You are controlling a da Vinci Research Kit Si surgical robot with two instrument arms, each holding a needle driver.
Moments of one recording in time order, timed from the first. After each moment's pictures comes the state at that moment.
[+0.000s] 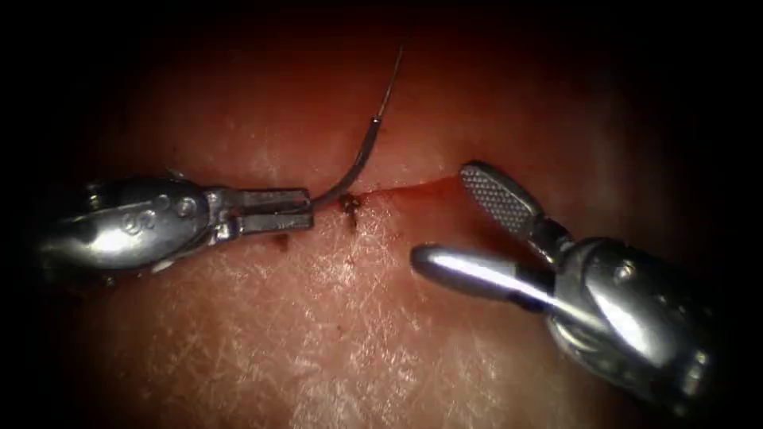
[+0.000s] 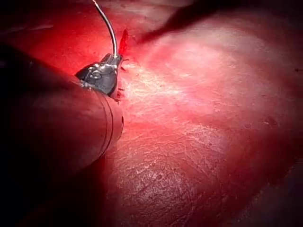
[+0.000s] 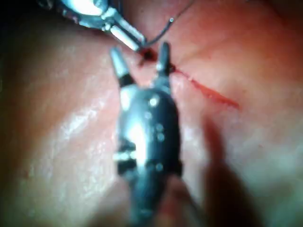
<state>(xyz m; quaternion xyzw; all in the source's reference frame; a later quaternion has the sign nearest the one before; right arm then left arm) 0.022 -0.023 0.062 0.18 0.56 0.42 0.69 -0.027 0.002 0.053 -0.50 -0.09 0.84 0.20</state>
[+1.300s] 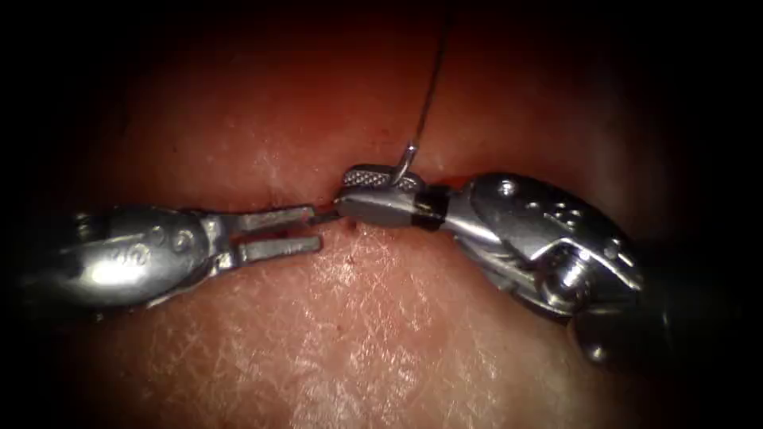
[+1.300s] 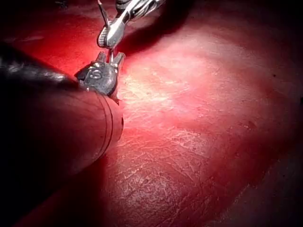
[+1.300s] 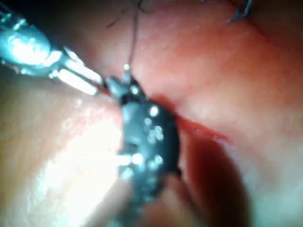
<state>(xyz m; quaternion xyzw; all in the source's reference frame) 0.026 -0.019 0.066 0.18 0.57 0.35 0.72 -0.029 0.002 0.050 -0.52 -0.09 0.83 0.18</state>
